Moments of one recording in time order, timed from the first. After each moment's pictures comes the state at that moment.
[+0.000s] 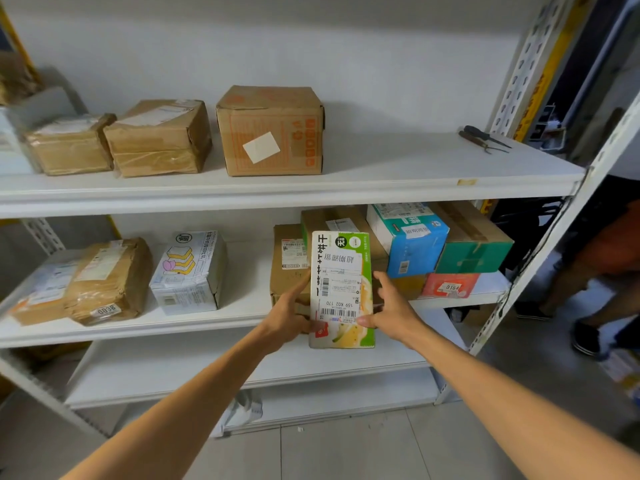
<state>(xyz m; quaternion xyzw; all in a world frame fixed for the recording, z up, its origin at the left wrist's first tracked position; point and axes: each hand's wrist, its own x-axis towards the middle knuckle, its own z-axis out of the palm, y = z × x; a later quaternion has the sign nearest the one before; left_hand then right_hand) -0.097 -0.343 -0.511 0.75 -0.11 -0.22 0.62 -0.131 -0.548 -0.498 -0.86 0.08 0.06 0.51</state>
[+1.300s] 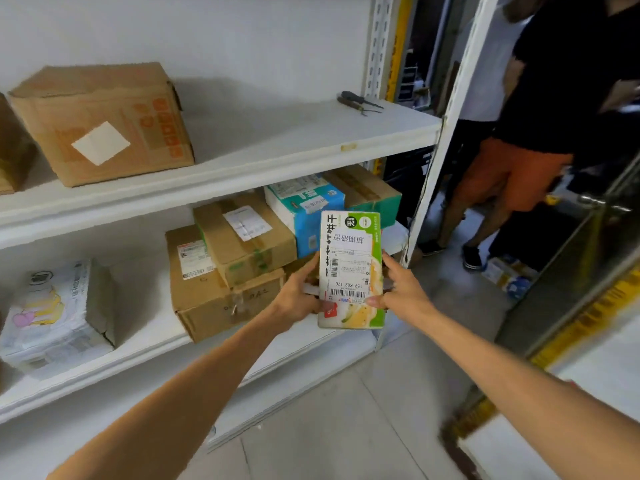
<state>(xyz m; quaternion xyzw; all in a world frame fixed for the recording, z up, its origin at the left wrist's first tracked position) -0.096 -0.490 -0.517 0.73 -0.24 -0.33 0.55 -0.198 -0.678 -0.532 -0.80 0.22 -0.08 0.56</state>
